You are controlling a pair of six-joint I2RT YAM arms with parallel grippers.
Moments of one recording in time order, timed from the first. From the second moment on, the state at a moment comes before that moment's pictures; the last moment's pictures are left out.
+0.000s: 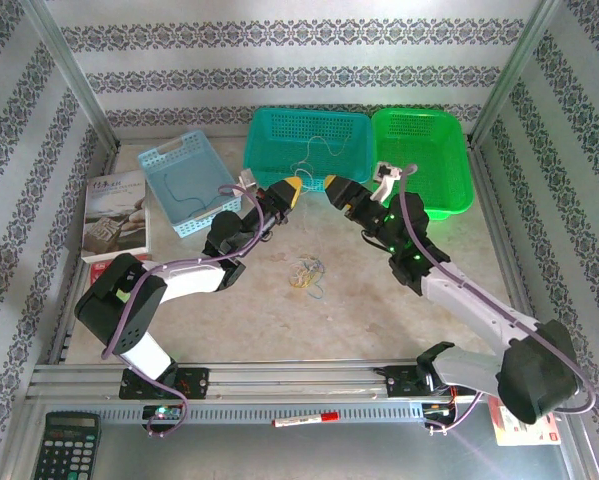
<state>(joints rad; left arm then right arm) -0.61 1.61 0.75 1.16 0.10 -1.42 0.49 1.17 0.75 0.40 -0.19 0.97</state>
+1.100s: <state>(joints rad) -0.62 1.61 0.73 1.18 0.12 -1.36 0.47 1.33 0.99 0.43 -0.23 1.01</state>
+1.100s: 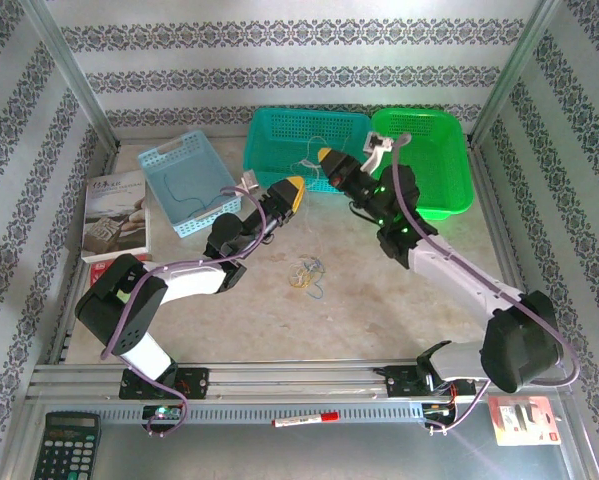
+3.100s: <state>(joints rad) -0.67 1.76 0.83 0.31 0.21 -0.49 0.38 1.36 1.78 -0.03 -0.45 0.76</state>
